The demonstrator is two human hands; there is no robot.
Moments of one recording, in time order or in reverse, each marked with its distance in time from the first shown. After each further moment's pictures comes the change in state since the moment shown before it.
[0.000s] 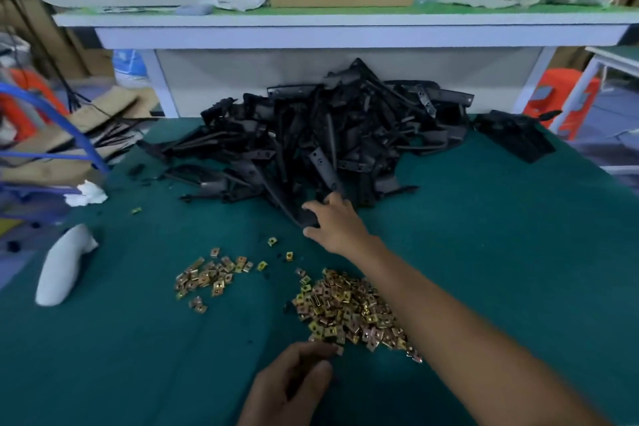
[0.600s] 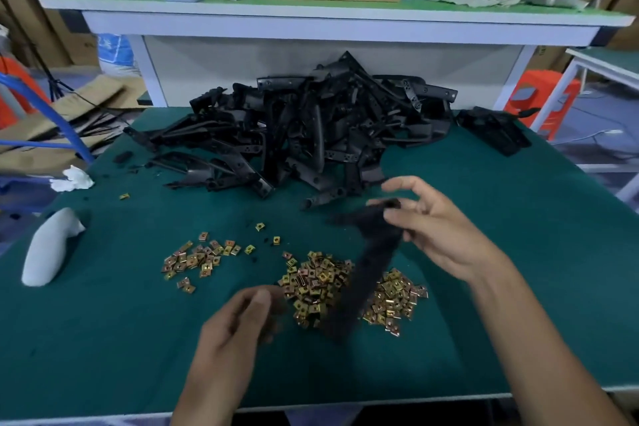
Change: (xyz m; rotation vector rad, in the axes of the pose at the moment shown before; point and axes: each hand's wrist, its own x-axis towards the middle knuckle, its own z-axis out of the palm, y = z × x) left_hand 0.002 0.014 -0.023 -0.231 0.264 0.147; right_hand -0.156 0.059 -0.087 1.310 0.035 -0.088
